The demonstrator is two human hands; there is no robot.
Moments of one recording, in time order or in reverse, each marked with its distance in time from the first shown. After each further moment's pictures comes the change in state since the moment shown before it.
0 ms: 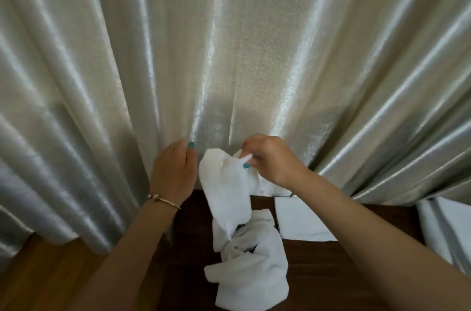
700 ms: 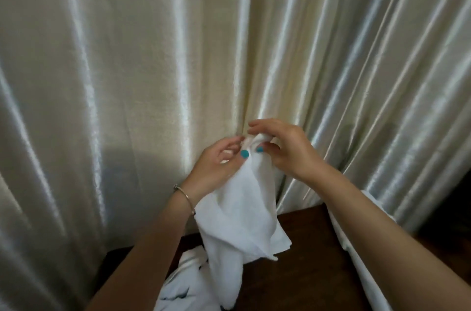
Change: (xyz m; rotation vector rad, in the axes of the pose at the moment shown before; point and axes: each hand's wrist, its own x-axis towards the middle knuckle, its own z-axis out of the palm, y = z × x) left_hand -0.038 0.267 0.051 -0.860 -0.591 0.310; right_hand -0.145 0.035 -0.223 -0.123 0.422 0.109
